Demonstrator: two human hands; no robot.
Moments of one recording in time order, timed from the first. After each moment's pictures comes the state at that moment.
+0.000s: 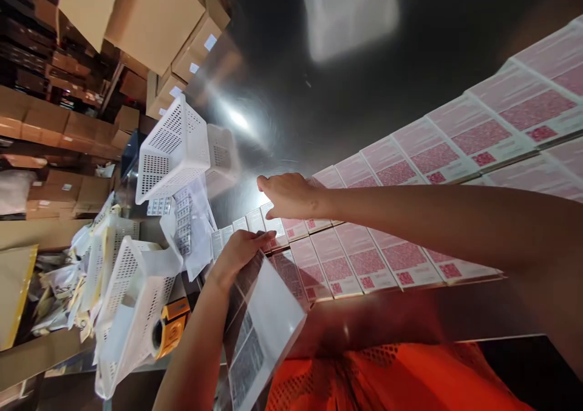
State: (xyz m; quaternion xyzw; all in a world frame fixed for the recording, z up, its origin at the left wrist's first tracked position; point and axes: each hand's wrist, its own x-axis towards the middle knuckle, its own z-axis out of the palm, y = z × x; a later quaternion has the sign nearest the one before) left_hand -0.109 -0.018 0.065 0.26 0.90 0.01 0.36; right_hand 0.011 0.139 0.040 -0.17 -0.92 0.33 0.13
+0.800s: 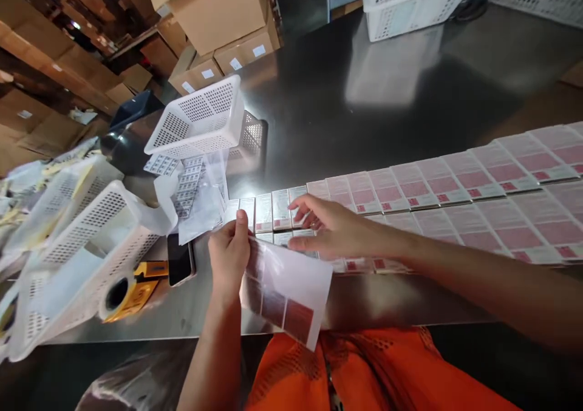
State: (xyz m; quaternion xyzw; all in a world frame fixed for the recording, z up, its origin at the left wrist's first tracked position) left_hand -0.080 -0.105 0.101 0.21 0.92 0.34 0.07; right_hand 0.065 0.063 0.084 -0.11 -0.83 0.54 0.07
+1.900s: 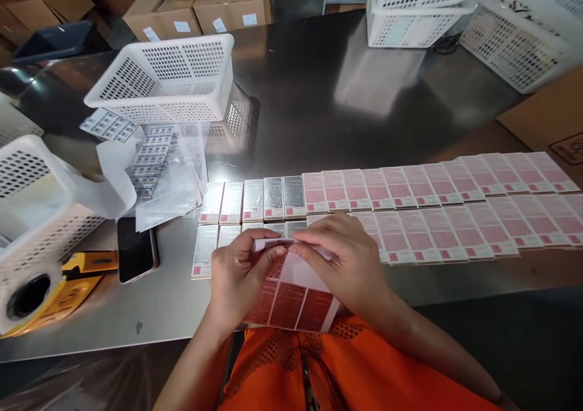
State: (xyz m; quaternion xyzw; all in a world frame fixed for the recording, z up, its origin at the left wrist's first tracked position) left_hand -0.057 -0.137 0.087 0.35 0.79 0.46 0.19; right_hand 0.080 -0.009 0.088 -0.20 -0.87 0.33 0.31
